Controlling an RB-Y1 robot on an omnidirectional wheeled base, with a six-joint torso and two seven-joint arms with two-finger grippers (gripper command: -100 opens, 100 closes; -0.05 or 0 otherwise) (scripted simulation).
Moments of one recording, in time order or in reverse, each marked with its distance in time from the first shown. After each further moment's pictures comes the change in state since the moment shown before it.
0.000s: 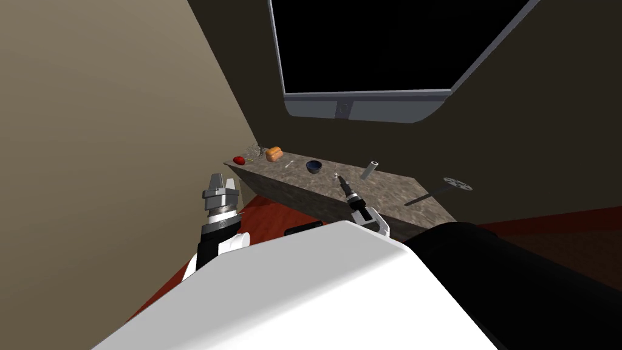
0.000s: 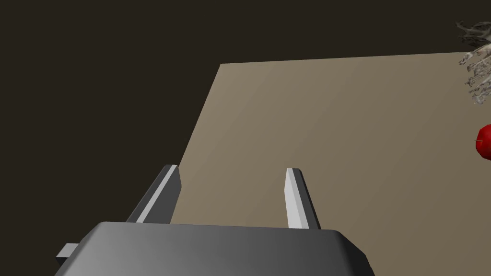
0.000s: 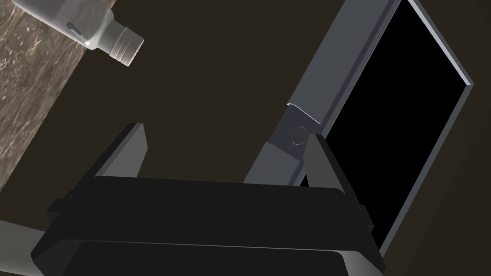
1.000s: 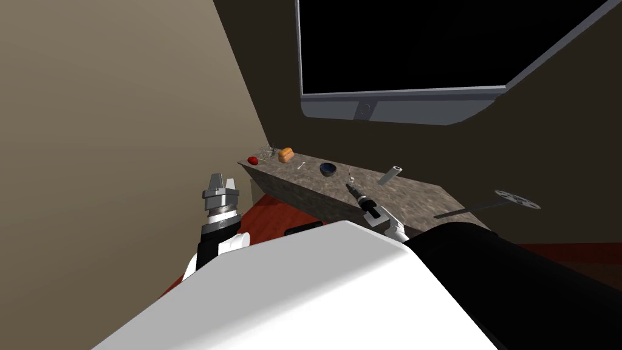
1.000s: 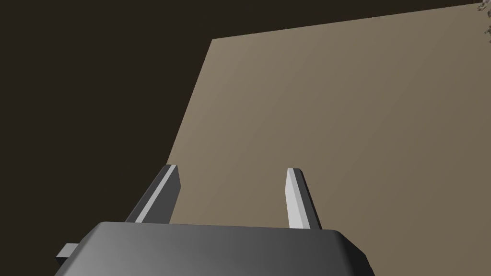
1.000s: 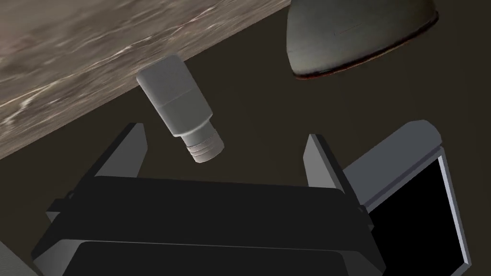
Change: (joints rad) left arm 0.000 0.000 0.000 0.000 0.000 0.000 0.000; right arm -0.020 -0.214 -0.041 0.250 0.089 0.137 0.096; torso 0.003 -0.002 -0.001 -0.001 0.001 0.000
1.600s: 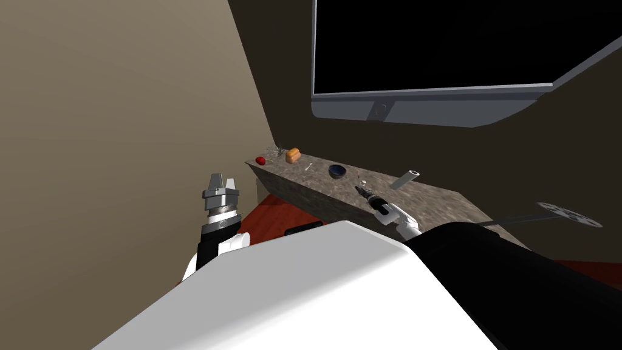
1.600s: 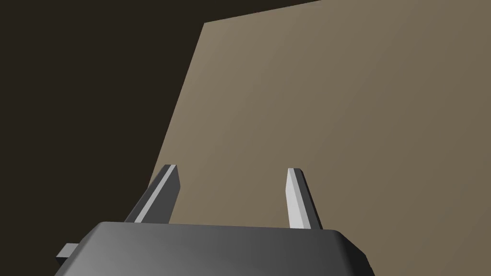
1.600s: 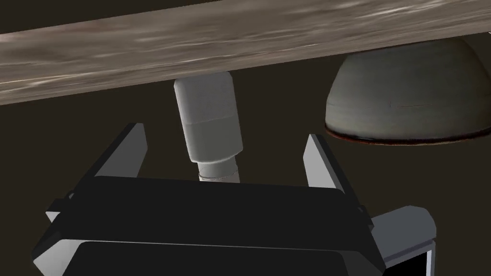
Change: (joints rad) left arm 0.000 0.000 0.000 0.000 0.000 0.000 0.000; right arm -0.019 -0.162 -0.022 0.158 0.053 0.102 0.056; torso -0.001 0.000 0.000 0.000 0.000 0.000
